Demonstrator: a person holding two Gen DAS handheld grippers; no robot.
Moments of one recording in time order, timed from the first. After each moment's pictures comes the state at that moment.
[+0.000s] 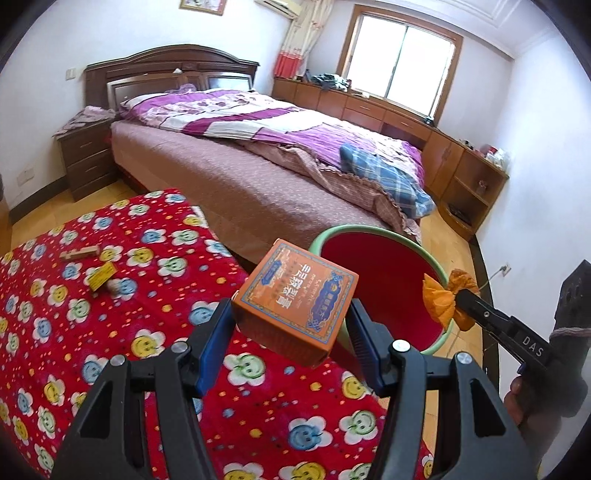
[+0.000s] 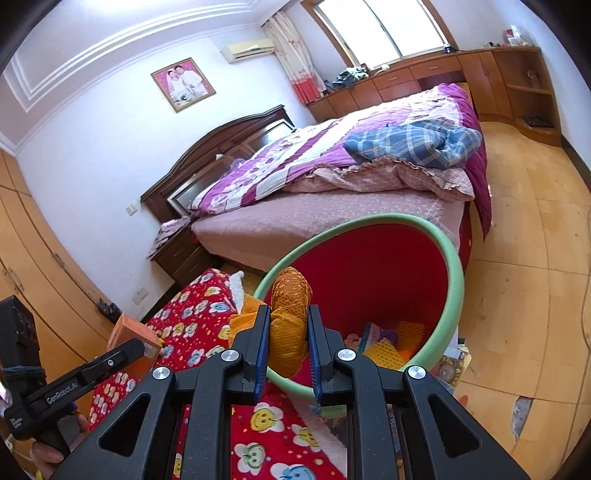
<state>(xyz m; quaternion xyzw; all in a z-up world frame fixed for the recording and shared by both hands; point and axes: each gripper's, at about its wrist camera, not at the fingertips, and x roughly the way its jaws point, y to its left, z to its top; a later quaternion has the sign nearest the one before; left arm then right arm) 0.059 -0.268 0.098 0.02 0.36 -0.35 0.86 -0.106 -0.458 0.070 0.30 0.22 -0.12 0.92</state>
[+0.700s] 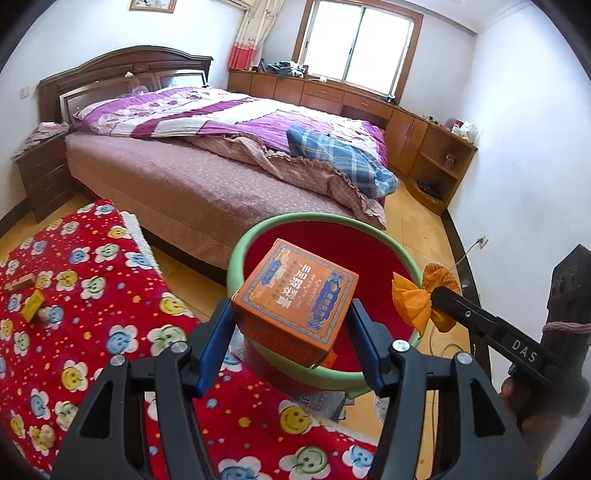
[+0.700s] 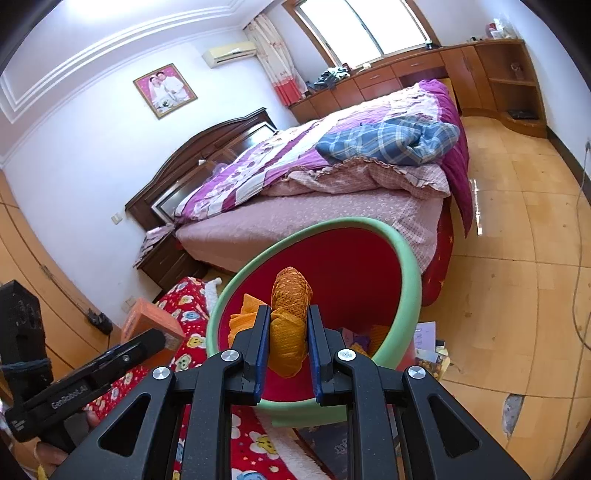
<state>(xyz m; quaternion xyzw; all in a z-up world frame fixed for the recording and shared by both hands) 0.050 -0.346 0.080 0.06 0.36 -0.42 0.83 -0.121 -0.490 0.056 0.31 0.22 -0.15 0.91</state>
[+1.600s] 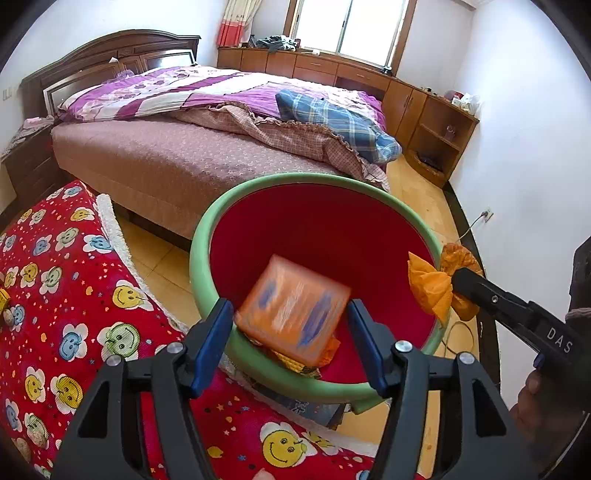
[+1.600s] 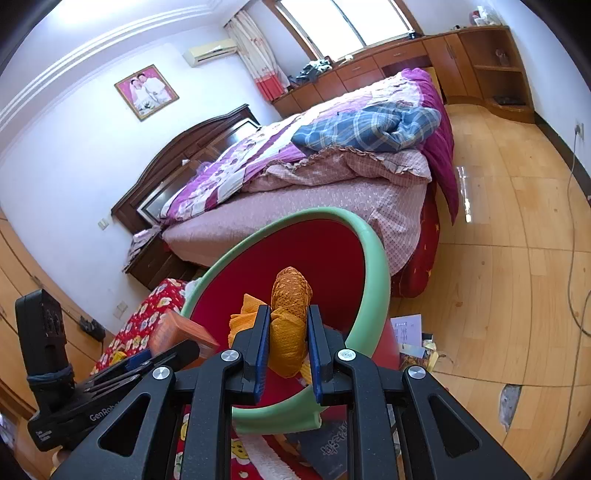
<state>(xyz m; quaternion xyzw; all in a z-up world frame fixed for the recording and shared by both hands) 0.059 -0.390 0.035 0.09 0.40 -0.42 0.81 -0.118 -0.512 0.032 0.33 0.24 -0.17 0.90</state>
